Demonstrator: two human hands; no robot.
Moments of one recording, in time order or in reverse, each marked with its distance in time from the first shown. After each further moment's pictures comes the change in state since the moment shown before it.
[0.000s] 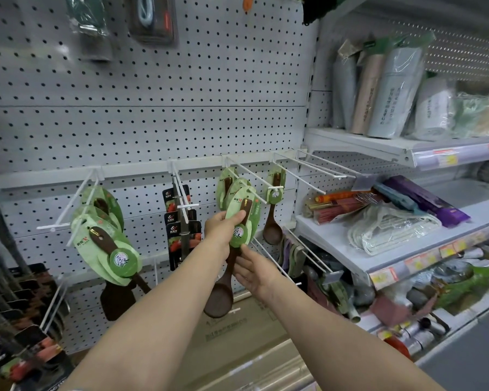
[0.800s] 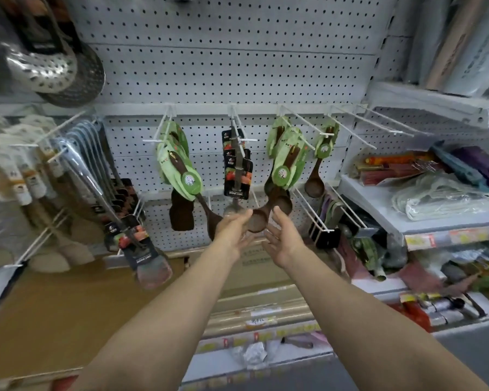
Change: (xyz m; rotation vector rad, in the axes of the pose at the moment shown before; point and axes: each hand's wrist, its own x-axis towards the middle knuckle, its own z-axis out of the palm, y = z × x) left_hand -0.144 -0.060 -0.094 -0.196 0.157 -0.252; right_hand -0.074 0.056 0.015 -0.029 0.026 0.079
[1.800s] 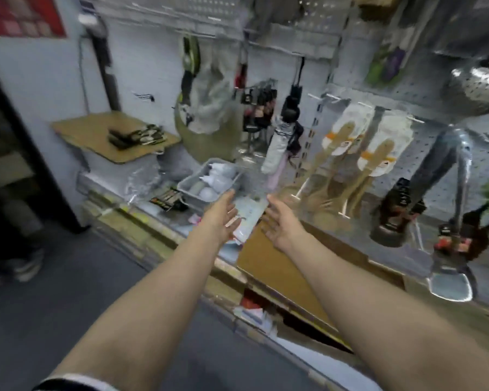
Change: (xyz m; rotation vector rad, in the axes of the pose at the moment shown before) left_hand -0.230 0.109 -0.687 -0.432 0.497 0.240; right_hand -0.228 0.417 0.529 -0.454 -0.521 0.153
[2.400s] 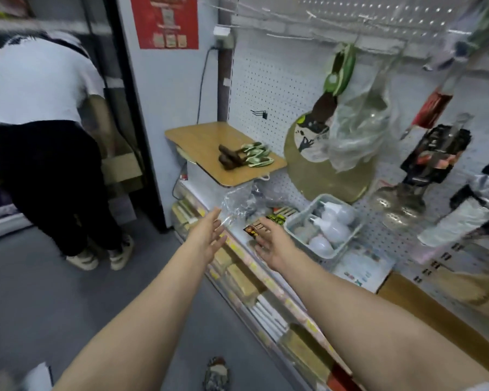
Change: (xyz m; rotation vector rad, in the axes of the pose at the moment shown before) left_hand 0.147 0.184 -0.298 -0.167 0.369 0.072; right_hand 0.164 0.094 0.346 -0.124 -0.216 0.251
